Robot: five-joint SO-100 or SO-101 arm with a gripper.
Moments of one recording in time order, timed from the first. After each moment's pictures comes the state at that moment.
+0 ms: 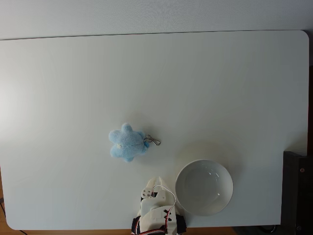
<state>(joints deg) -3.3 178.3 156.5 89.1 85.8</state>
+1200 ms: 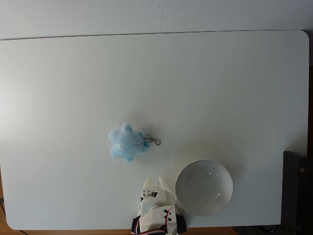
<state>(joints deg) -3.3 178.3 156.5 89.1 85.8</state>
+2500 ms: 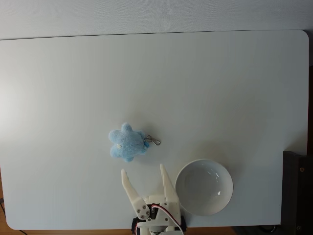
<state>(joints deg) -1.7 164.4 124.0 71.4 90.9</state>
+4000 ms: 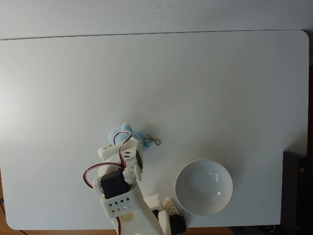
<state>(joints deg) -19.9 98.2 95.1 80.9 90.7</state>
